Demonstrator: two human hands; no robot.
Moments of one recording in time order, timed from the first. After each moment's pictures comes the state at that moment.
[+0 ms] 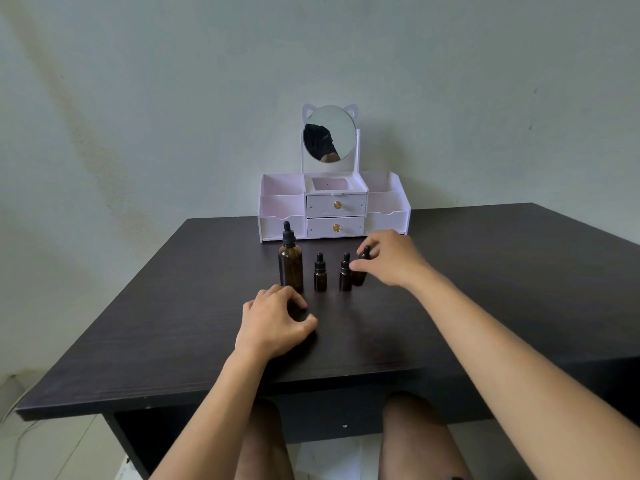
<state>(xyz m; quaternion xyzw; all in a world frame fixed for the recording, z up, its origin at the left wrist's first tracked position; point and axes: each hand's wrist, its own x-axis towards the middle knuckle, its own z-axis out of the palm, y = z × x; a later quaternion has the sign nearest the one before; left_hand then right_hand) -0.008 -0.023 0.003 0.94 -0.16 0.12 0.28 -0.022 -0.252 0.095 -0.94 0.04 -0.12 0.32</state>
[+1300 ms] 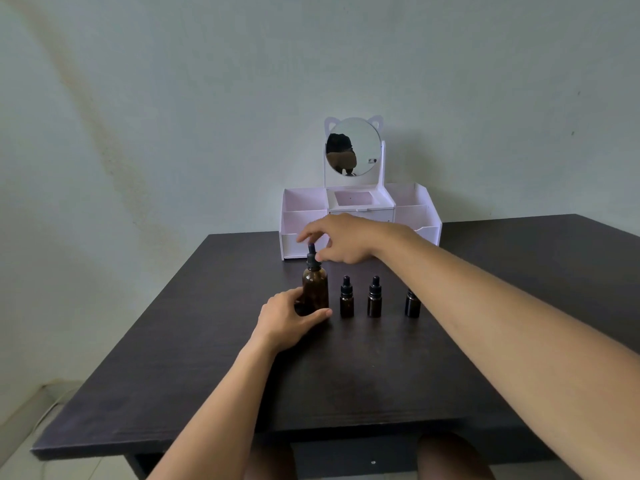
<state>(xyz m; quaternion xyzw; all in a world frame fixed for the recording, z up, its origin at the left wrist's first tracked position) 0.066 -0.007 0.006 0.91 -0.14 0.05 0.39 0.060 -0.180 0.159 -0.96 -0.23 0.00 0.15</state>
